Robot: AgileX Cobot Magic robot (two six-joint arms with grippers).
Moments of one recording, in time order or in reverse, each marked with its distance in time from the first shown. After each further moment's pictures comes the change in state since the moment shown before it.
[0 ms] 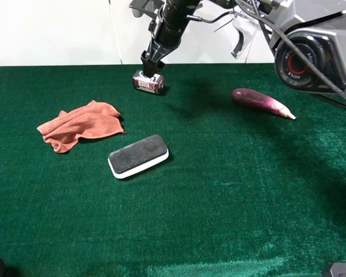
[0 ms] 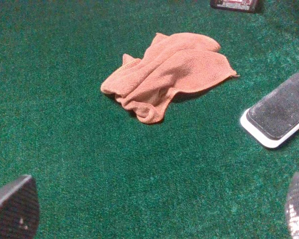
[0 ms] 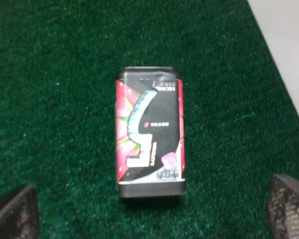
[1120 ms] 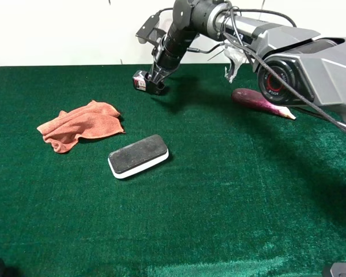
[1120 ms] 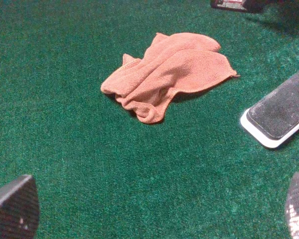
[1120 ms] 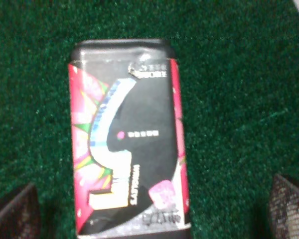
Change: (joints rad) left arm 0.000 0.000 0.000 0.000 -0.001 0.000; right arm -0.022 0.143 -0.002 0.036 -0.143 -0.021
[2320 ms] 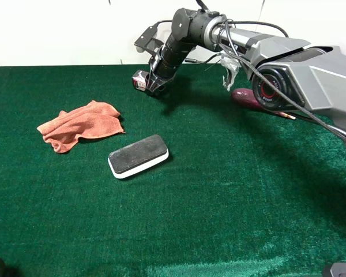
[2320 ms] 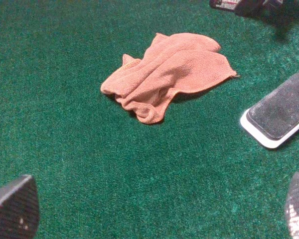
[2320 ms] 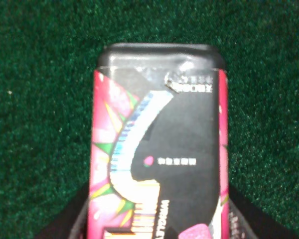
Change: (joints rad) left arm 0.000 0.000 0.000 0.000 0.000 0.000; right arm 0.000 0.045 -0.002 0.090 -0.024 -0.030
